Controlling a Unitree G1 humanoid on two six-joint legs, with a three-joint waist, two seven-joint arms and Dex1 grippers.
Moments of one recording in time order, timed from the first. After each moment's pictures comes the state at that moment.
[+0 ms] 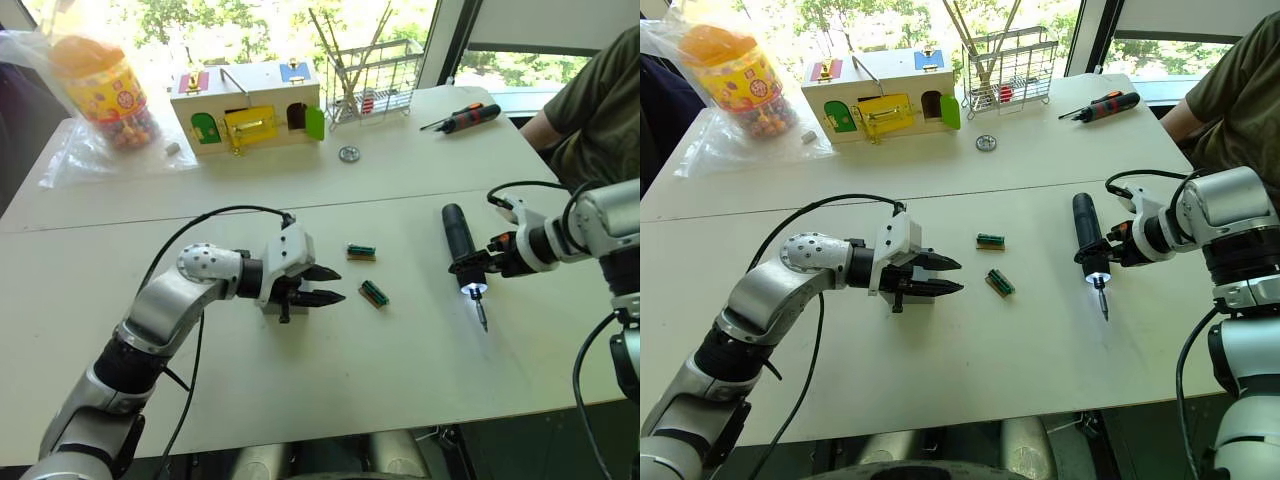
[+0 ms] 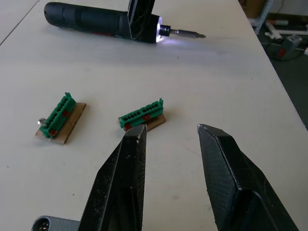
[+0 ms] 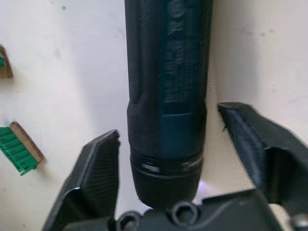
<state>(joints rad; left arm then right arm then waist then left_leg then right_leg) -0.51 0.58 -0.29 -0.32 -0.39 0.64 -1.02 -0.94 -0.95 0.30 0.40 0.51 1.51 0.78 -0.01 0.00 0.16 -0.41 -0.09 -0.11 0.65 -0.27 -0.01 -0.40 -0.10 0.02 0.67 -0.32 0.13</state>
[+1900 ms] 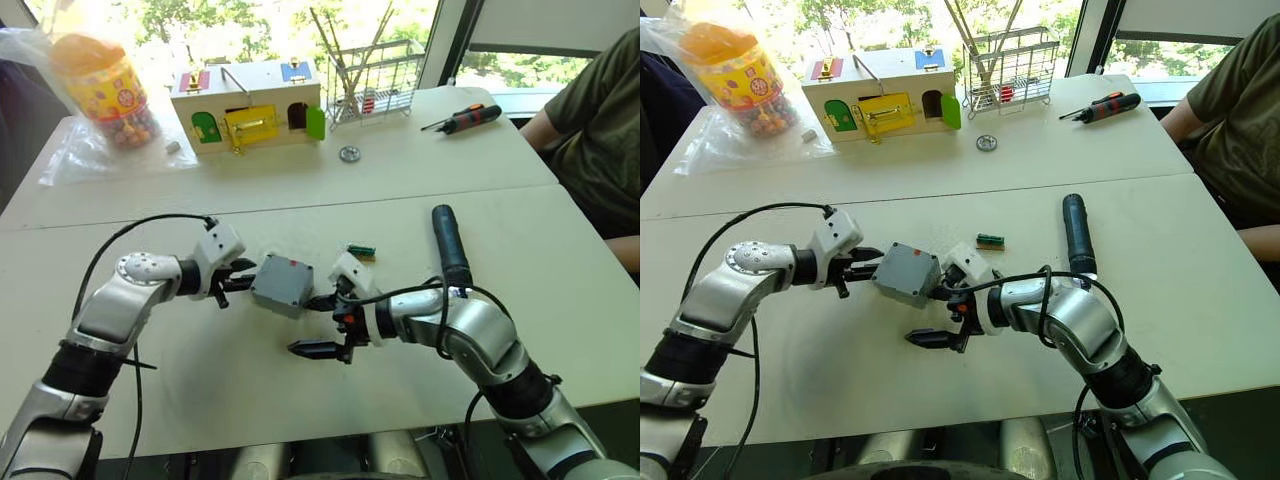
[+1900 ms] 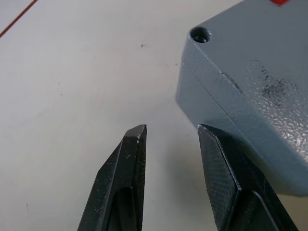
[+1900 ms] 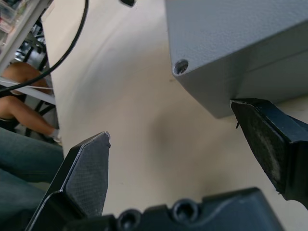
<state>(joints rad) -0.44 0.73 -0.18 -0.03 -0.23 0.56 -0.92 -0.44 -0.39 0.41 -0.43 0.55 1.09 0.67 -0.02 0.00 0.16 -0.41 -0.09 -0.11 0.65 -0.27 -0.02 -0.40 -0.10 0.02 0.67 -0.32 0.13</state>
